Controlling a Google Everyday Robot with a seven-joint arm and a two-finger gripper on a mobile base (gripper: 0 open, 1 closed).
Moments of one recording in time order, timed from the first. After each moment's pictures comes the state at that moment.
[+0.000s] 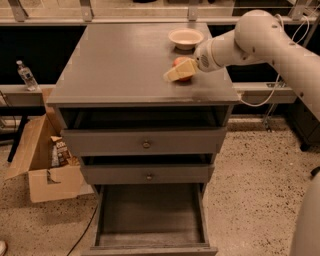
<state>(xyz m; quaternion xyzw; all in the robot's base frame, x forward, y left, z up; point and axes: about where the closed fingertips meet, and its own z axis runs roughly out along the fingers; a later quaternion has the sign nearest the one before) 0.759 -0.077 0.877 -0.38 0.80 0.17 0.44</state>
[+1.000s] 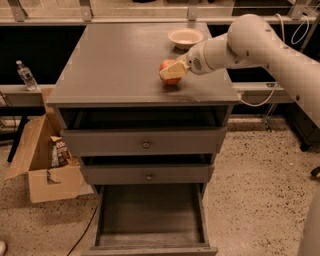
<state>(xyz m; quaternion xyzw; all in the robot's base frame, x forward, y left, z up) 0.748 -0.046 0.878 -0.40 0.78 0.19 0.45</state>
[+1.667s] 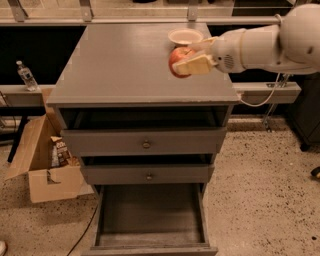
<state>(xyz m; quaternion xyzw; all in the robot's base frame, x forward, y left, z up) 0.658 -0.075 0.957 -0.45 0.70 0.22 0.52</state>
